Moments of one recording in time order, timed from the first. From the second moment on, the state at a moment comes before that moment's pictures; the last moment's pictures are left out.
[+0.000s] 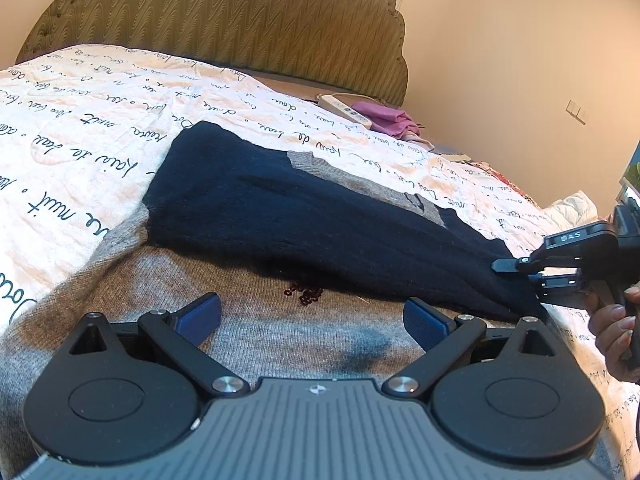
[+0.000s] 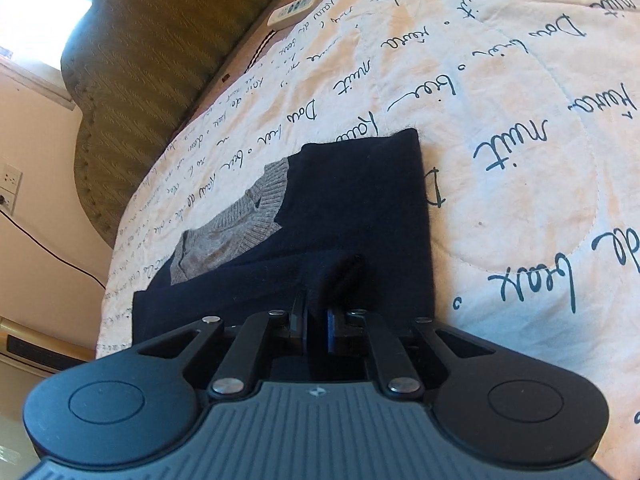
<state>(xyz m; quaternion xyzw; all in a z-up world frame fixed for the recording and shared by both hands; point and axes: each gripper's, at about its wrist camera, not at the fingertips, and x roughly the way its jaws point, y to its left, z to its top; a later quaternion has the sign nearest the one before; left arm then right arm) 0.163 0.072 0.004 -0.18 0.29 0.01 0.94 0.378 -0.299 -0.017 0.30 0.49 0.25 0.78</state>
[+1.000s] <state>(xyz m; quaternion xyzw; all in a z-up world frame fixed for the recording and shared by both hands) 0.103 0.015 0.030 -0.01 0.42 0.01 0.91 0.157 -0.239 0.003 0.01 0.41 0.20 0.89</state>
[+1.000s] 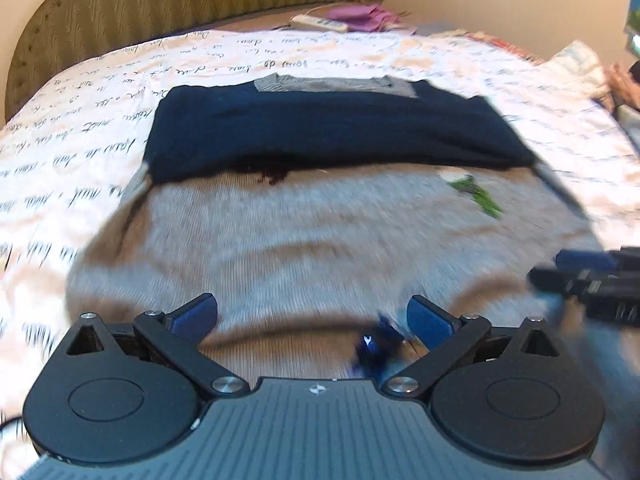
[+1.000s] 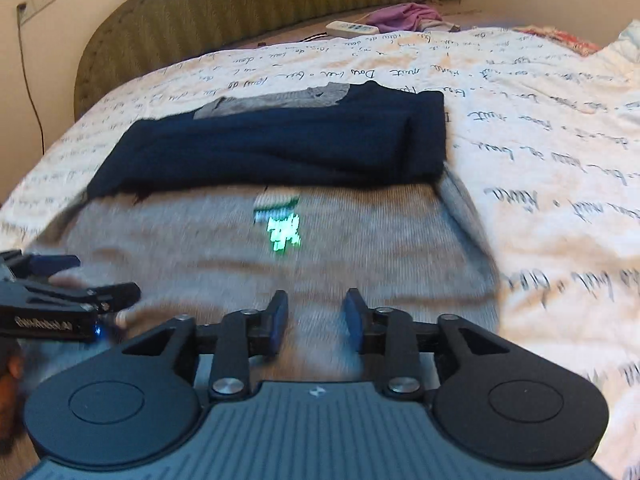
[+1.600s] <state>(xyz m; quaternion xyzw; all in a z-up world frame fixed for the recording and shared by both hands) 0.007 -0.003 0.024 0.00 0.43 0.04 0.90 0.058 -0.236 -0.001 0.00 0.40 0.20 0.89</state>
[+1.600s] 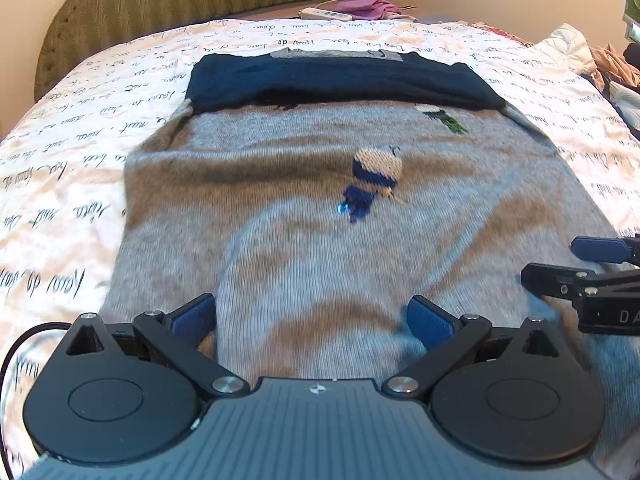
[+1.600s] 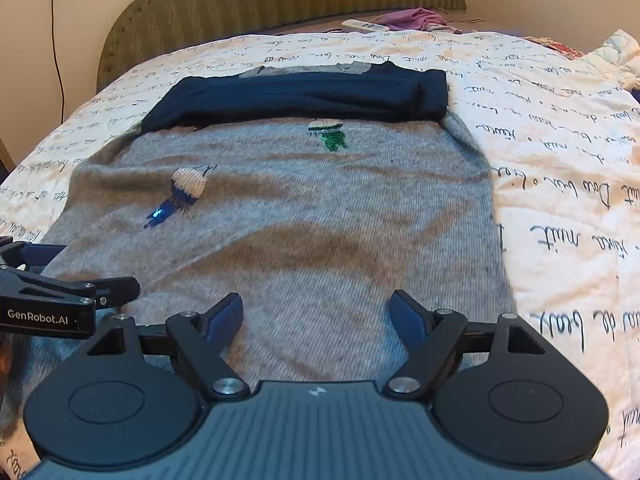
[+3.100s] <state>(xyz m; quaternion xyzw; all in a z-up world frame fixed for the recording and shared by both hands) -0.083 0.171 0.005 -0.39 0.45 -0.09 0.80 0.010 -0.437 -0.031 0.39 0.45 0.24 0.77</state>
